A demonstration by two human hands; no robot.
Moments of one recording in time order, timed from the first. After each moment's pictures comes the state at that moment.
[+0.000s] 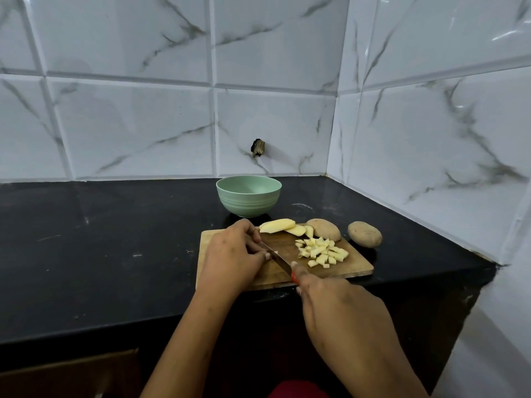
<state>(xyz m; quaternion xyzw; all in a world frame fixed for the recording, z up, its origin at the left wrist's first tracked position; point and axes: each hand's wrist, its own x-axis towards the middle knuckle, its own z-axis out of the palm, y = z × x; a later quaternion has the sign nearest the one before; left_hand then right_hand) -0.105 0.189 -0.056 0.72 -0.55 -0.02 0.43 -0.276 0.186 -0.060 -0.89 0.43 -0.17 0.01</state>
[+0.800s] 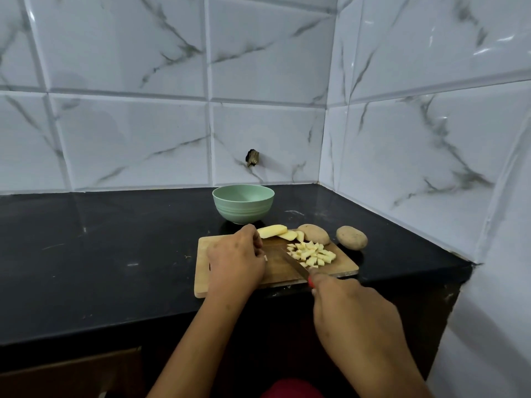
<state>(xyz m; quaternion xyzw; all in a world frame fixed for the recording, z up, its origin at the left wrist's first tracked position) -0.123 0.183 -0.056 0.77 -0.52 0.06 0.37 -0.300 0.200 -0.052 -0.86 0.48 -0.18 -0.03</state>
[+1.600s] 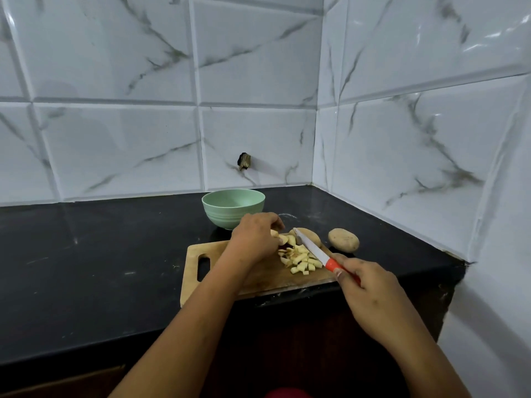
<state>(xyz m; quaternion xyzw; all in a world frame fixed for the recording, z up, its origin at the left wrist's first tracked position) -0.124 0.115 -0.027 0.73 -0.63 -0.01 0.28 -0.332 0.148 -0.057 -0.79 0.48 -0.33 0.20</state>
